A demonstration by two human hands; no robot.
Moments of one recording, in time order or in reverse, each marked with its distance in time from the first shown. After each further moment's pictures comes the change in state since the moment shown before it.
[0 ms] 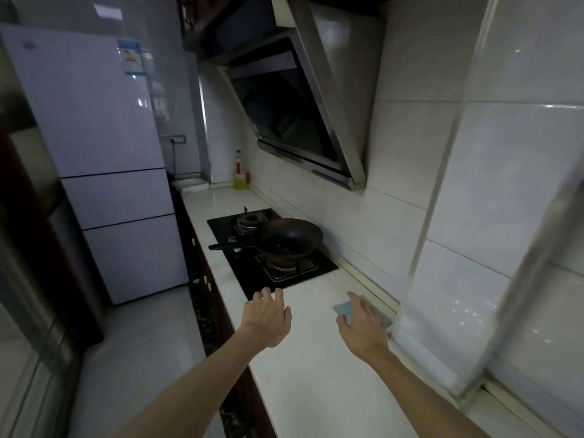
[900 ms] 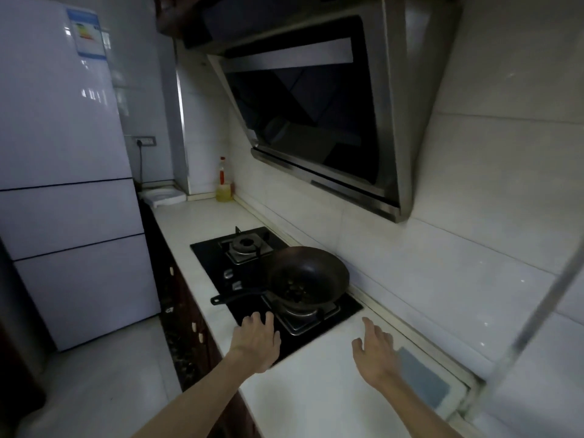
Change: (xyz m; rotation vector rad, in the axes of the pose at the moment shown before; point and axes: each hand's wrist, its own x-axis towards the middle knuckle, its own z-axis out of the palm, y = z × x) left_hand 0.229 -0.175 0.054 -0.018 -0.056 0.109; right_hand 0.193 -0.091 0.115 -0.172 0.007 0.223
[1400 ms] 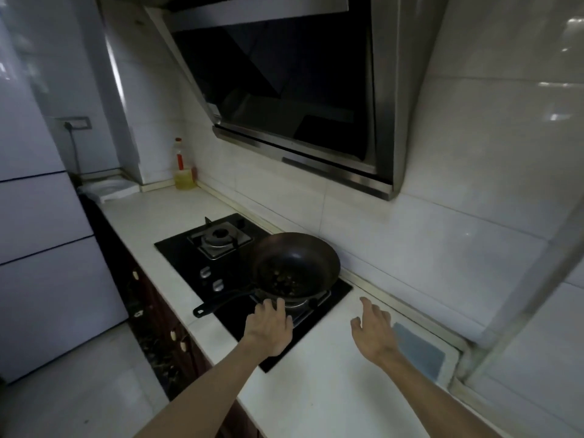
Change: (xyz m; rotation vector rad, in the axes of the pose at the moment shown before) left_hand 0.085 -0.011 0.016 -0.088 -0.028 0.179; right_hand 0.048 -0.031 0.026 0.013 0.022 0.132
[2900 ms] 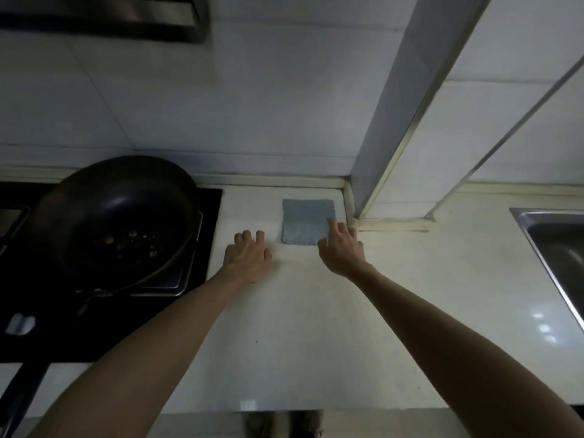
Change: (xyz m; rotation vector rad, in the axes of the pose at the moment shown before) left_hand 0.153 0.149 0.126 0.114 -0.258 0.727; right_hand 0.011 0.134 0.056 0.091 0.042 0.654
